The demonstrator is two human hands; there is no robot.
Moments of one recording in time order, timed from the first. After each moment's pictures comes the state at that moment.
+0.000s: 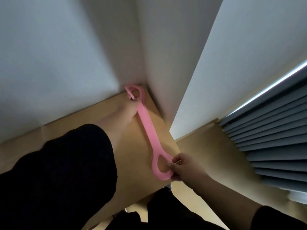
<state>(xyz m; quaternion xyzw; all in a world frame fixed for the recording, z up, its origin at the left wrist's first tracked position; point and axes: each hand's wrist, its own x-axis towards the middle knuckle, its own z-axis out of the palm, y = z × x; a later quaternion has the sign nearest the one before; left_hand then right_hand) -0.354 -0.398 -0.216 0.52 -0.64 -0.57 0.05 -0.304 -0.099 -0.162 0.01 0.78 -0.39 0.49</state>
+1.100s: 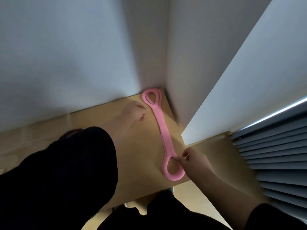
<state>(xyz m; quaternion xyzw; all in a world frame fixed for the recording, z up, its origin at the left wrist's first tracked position) -0.293 -0.407 -0.164 0.52 -0.68 -0.52 0.02 -0.320 -0.120 -0.153 -0.19 0.90 -0.18 0.36</state>
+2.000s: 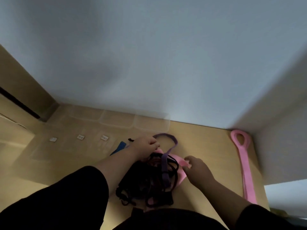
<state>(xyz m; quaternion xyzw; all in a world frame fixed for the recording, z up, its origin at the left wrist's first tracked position) 0.048 -0.479 -0.086 0.48 -0.76 -0.43 -0.02 -0.146 -0.332 -0.131 -0.44 0.82 -0.12 0.35</state>
